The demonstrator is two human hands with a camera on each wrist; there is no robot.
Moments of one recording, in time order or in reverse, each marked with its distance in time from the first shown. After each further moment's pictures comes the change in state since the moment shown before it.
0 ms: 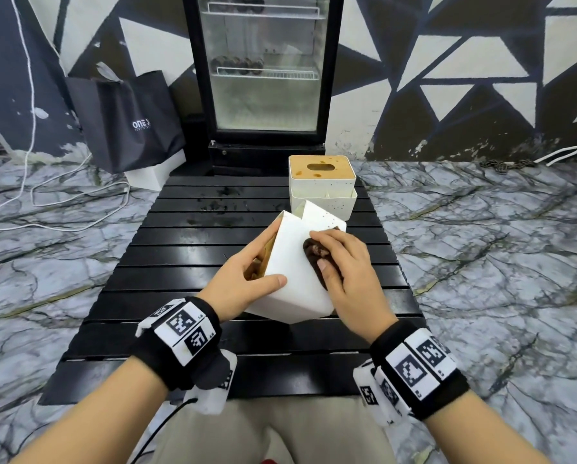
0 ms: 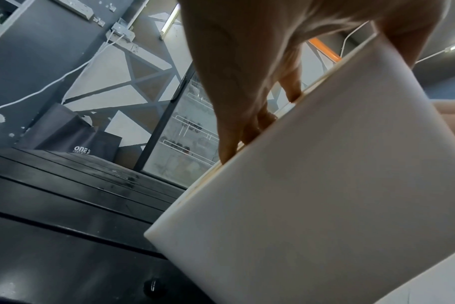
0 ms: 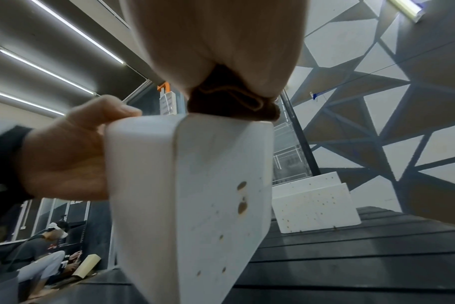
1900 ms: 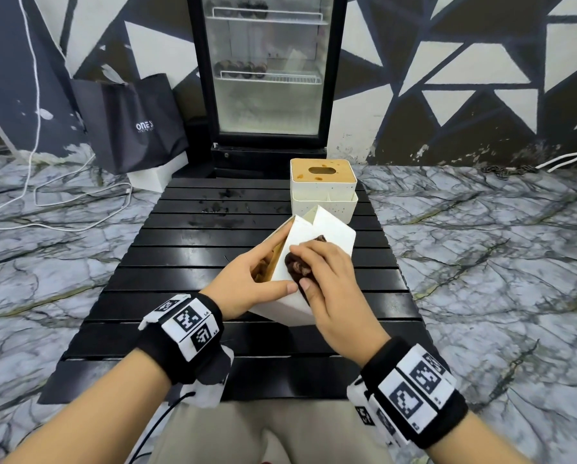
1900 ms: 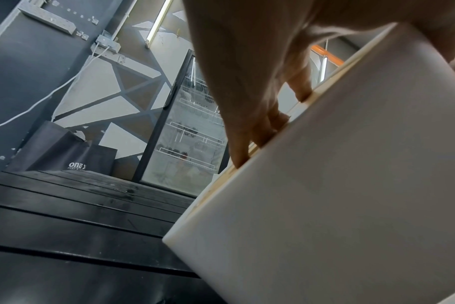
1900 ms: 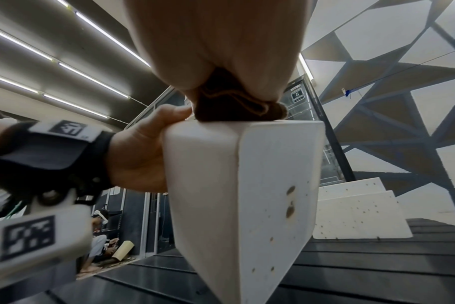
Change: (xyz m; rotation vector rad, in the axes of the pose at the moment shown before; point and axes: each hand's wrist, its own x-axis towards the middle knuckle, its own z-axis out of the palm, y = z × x) left_hand 0.004 0.001 0.001 0.002 -0.082 0.004; right_hand -0.011 -0.022 0.006 0.004 -0.098 -0.111
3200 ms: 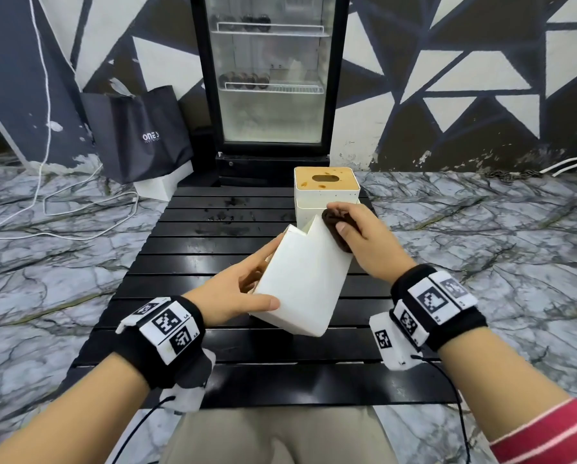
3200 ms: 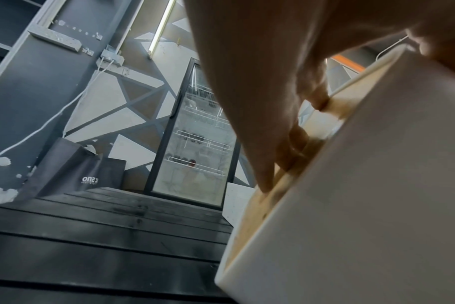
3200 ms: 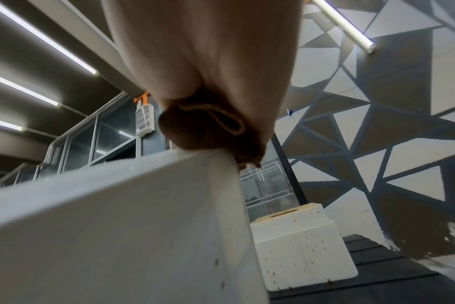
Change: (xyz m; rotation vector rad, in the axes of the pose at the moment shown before) left_hand -0.010 -0.003 -0.027 0.013 -0.165 -0.102; right_hand 0.070 0.035 -0.050 0.069 -0.084 0.288
